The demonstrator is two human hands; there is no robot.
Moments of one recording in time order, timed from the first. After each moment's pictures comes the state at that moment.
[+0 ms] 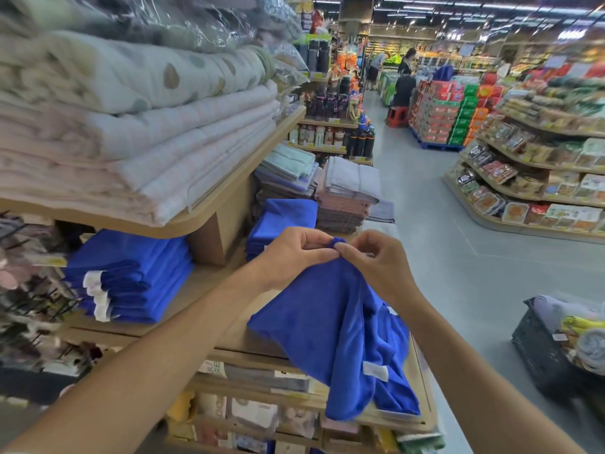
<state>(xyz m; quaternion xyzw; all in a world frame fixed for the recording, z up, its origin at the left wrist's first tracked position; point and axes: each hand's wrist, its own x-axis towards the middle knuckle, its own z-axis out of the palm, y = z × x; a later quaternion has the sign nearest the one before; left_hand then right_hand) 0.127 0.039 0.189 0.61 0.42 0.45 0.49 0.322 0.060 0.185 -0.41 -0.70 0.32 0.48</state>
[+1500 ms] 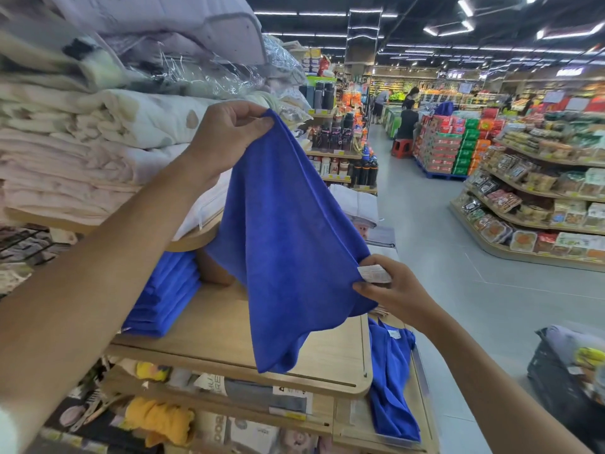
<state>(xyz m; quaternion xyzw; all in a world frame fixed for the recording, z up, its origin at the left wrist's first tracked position) 0.054 0.025 0.388 0.62 0.46 0.61 0.17 0.378 0.042 0.202 -0.36 -0.77 0.38 0.37</state>
